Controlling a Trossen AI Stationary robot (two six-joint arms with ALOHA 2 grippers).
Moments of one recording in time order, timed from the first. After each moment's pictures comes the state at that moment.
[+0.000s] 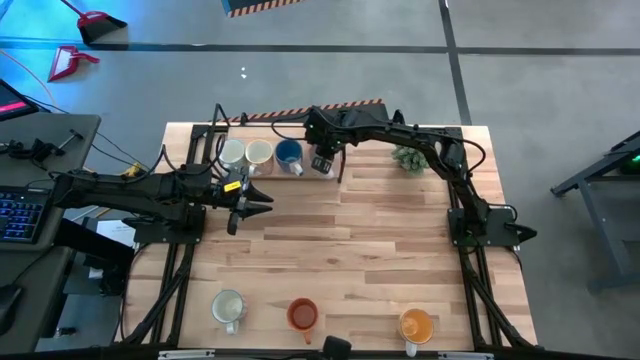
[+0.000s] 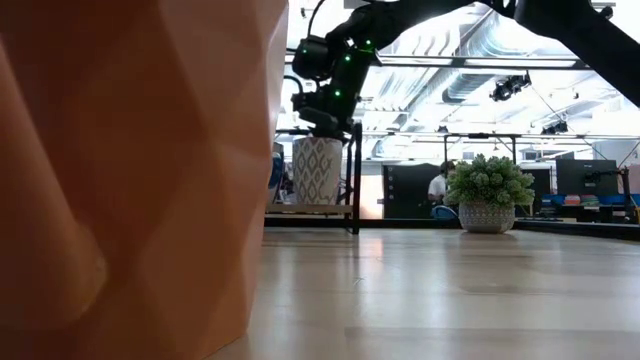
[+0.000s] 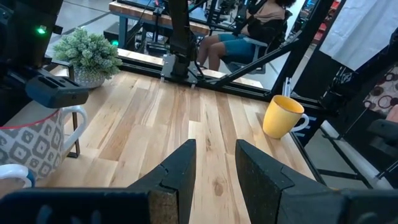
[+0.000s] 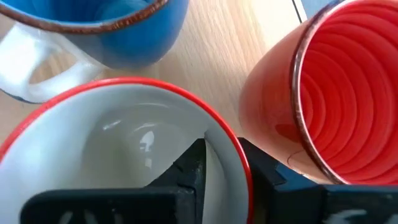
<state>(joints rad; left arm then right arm) 0.01 0.71 0.52 -0.02 0.08 -0.22 -0.40 2.18 1.99 -0.93 0.11 -0.11</state>
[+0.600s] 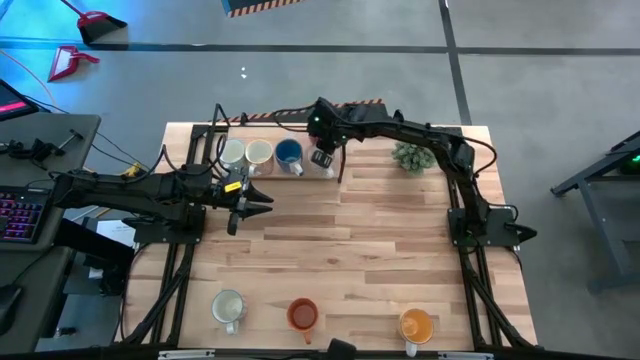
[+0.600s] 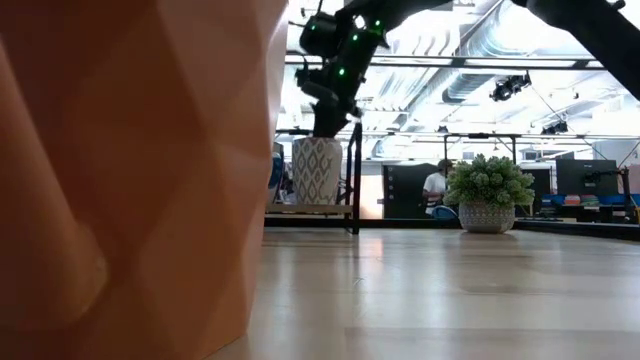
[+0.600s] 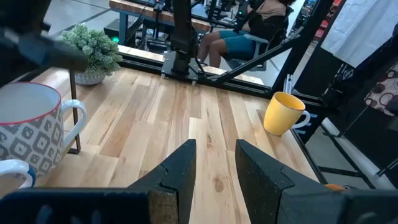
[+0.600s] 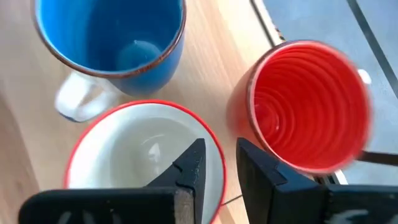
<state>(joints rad) 0.01 0.71 0.52 -0.03 0.08 -0.22 -0.39 2.10 1.99 -0.92 0.10 -0.07</state>
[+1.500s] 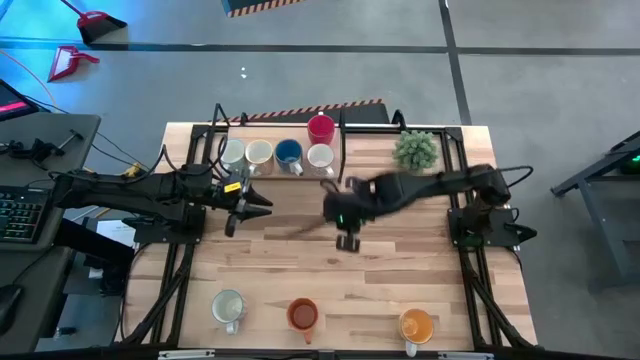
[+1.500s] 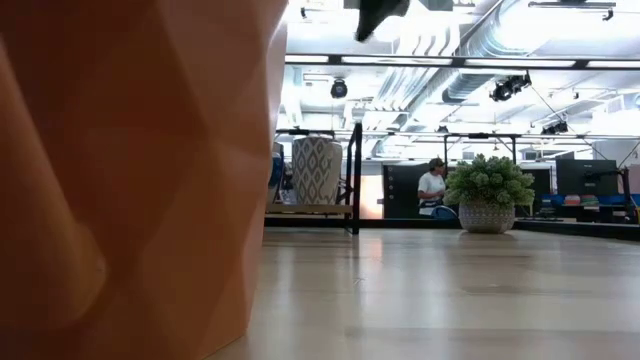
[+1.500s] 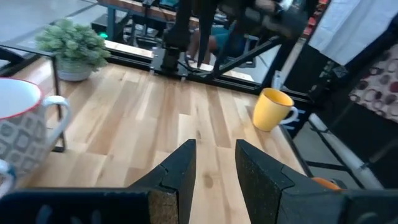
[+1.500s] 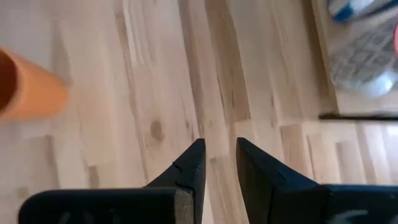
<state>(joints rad) 0.00 0.71 0.52 -0.04 0.13 -0.23 0.18 1.84 1.92 -1.23 0.17 0.29</state>
